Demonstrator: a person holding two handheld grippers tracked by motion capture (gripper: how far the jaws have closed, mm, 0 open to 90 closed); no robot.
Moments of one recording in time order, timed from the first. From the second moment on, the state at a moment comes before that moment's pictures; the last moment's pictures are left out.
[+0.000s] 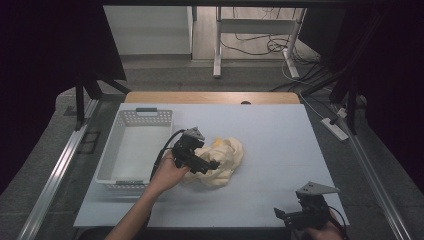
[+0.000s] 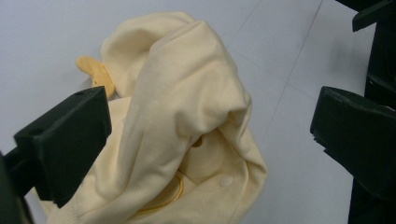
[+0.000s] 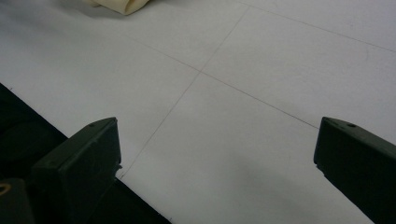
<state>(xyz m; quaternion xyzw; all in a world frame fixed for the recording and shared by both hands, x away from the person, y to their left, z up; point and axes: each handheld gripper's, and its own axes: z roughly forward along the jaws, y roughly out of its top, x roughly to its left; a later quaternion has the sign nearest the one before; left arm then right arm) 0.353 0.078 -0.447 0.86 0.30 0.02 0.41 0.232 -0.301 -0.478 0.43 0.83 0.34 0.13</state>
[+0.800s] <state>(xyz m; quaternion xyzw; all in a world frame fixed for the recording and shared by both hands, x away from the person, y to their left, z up) 0.339 0.112 -0.446 0.85 0.32 0.00 0.42 0.232 -0.301 -0.478 0.43 0.83 0.34 0.13</state>
